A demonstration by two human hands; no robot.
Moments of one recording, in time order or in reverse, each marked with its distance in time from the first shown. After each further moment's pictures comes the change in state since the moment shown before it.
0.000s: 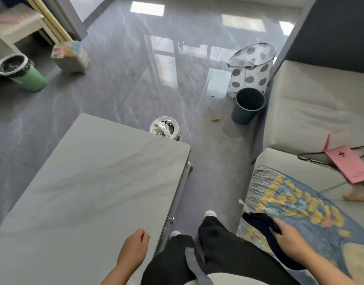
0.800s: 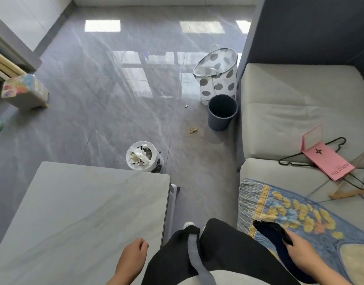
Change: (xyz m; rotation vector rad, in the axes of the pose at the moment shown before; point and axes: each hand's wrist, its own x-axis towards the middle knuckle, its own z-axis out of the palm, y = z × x) left_hand 0.088 0.131 -0.029 0.092 -0.081 0.079; right_hand 0.042 0.006 -0.073 0.154 0.060 0.189
